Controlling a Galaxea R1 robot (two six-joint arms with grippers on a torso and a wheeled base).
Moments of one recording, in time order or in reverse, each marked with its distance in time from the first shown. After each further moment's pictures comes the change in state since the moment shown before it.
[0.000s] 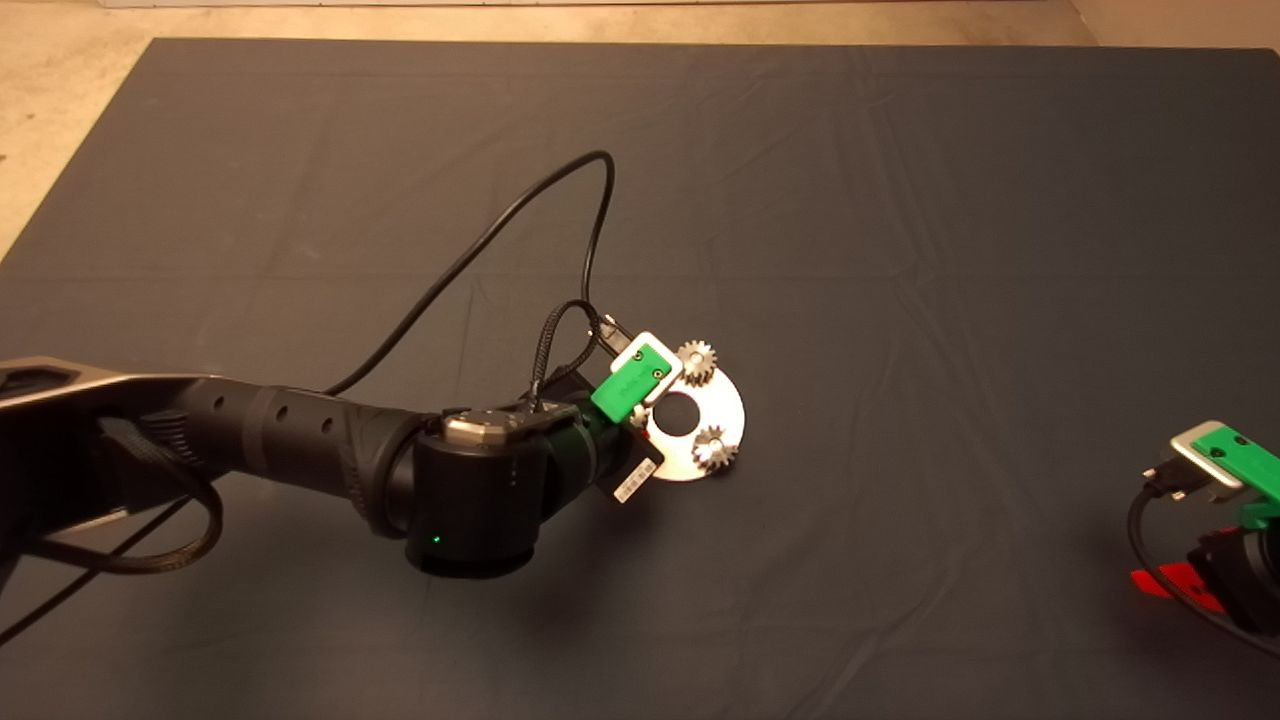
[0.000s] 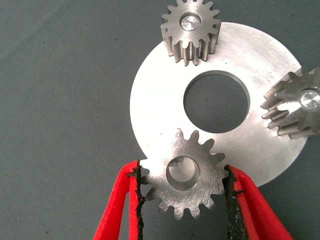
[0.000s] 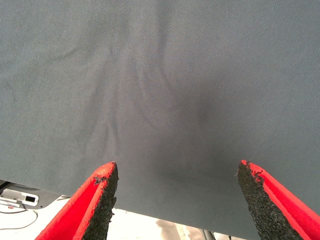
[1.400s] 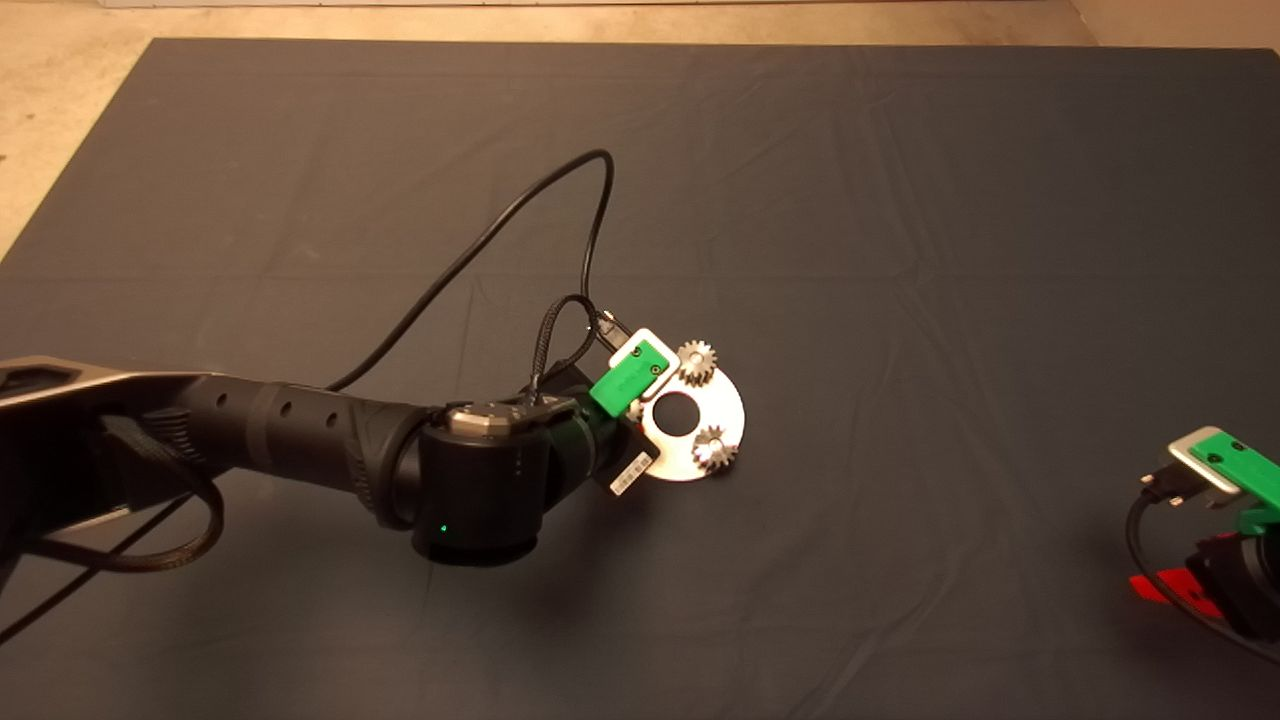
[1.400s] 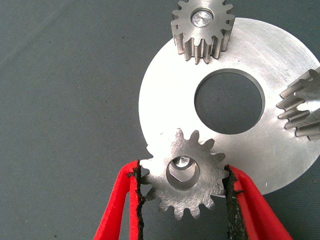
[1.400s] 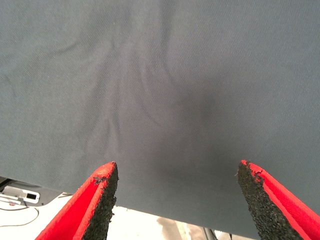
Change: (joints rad) left arm -0.001 0.000 -0.021 0.000 0.000 0.022; right arm -0.014 0.000 0.000 0.000 0.000 0.000
